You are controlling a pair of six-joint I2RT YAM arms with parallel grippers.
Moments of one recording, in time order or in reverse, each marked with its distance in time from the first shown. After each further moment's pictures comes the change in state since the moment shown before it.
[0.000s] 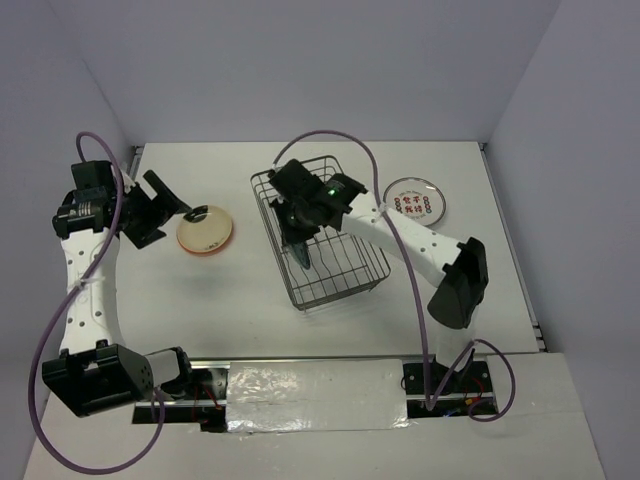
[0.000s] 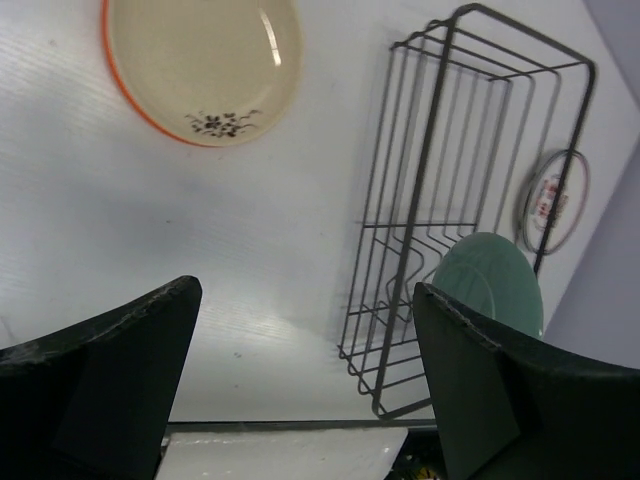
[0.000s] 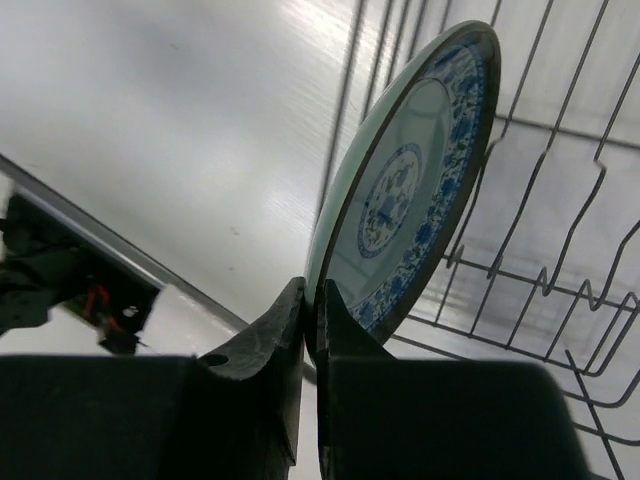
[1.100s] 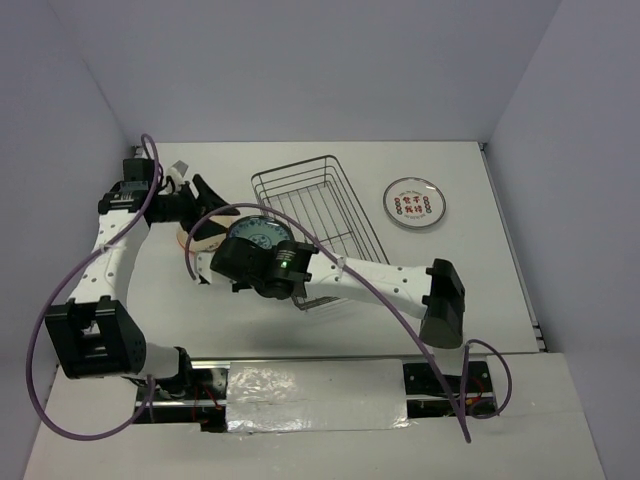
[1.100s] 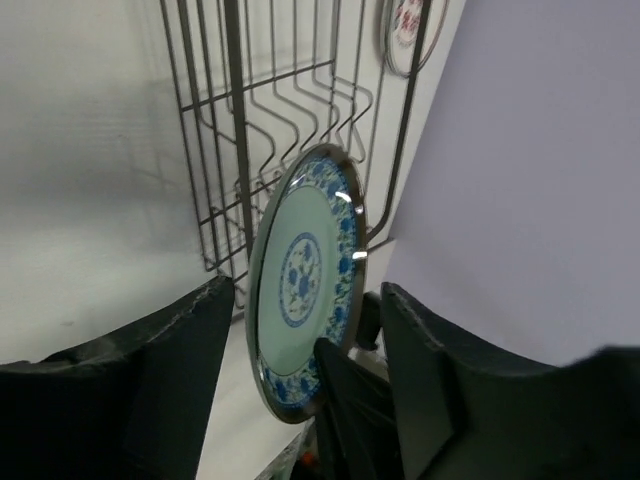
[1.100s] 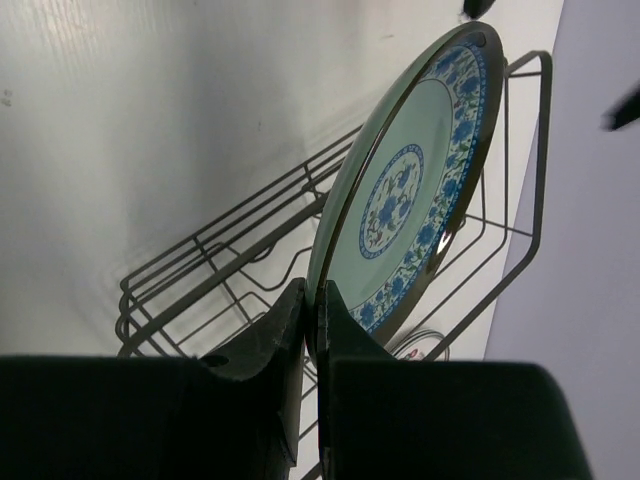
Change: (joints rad) left arm -0.169 0.153 -0.079 0.200 0.472 -0.170; right arm 0.386 0.024 -0.009 0.081 0.463 -0.992
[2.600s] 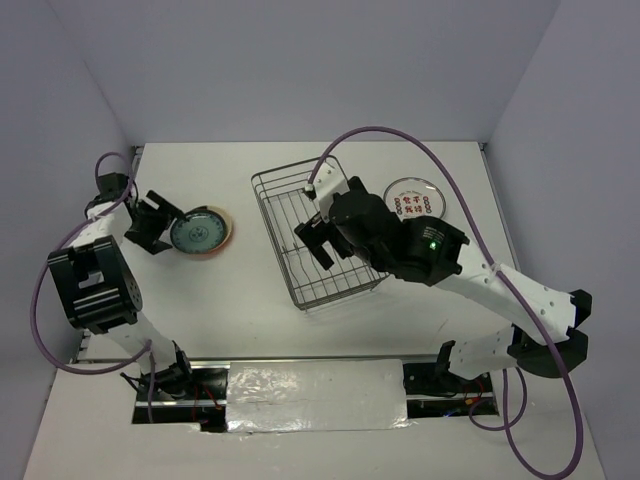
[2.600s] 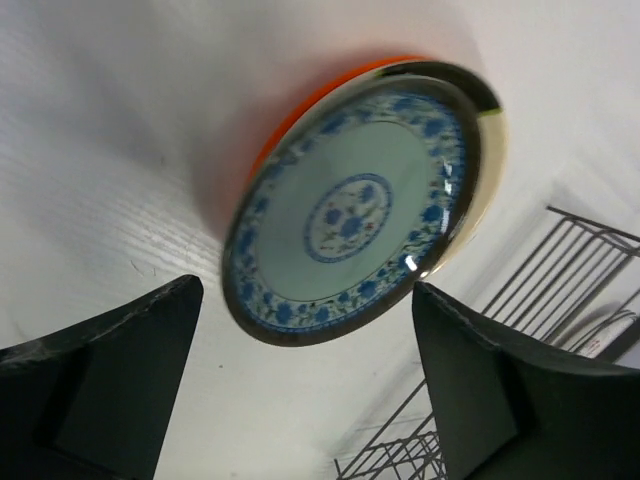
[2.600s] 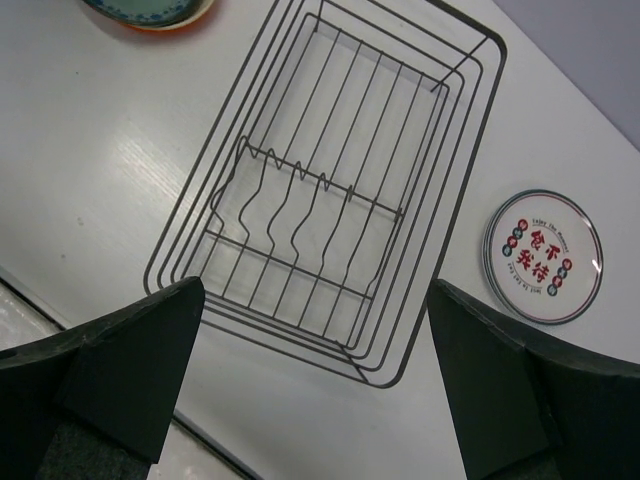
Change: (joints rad) left arm 0.266 0.330 -0.043 0.206 -0.506 0.003; right arm -0.171 -0.565 -0.207 -0.023 0.022 0.572
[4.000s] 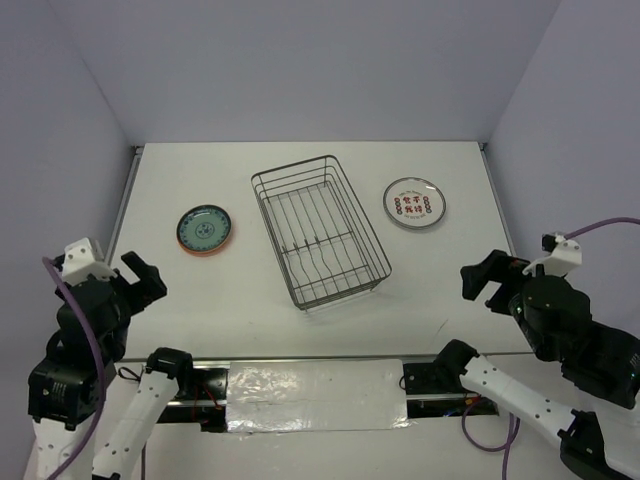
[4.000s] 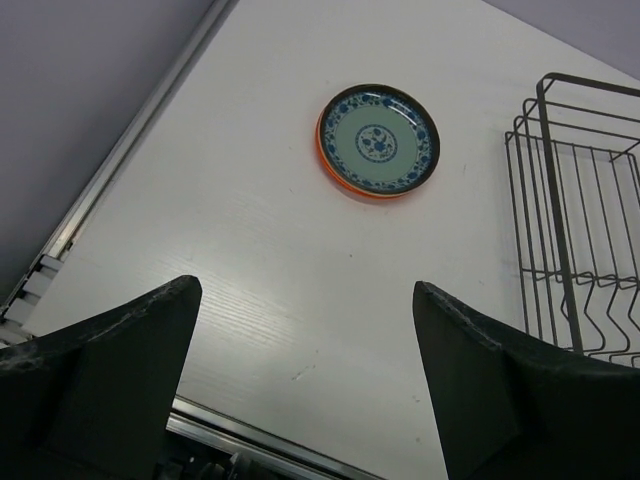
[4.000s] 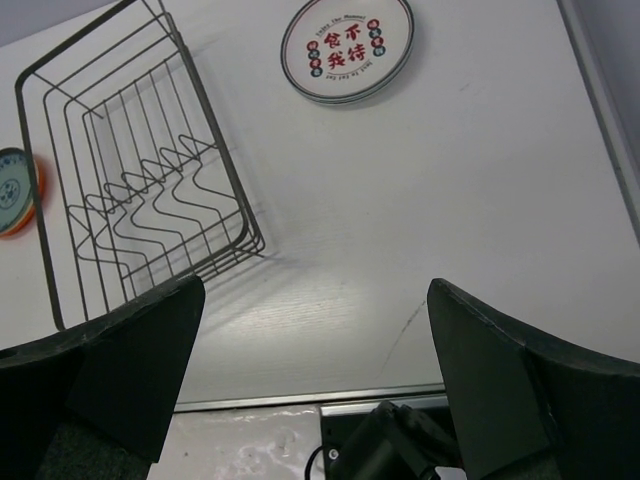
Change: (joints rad) left arm -0.573 -1.314 -0.107 -0.511 -0.777 0.243; right arm -0.375 -0.831 -0.306 -0.462 0.165 0.625
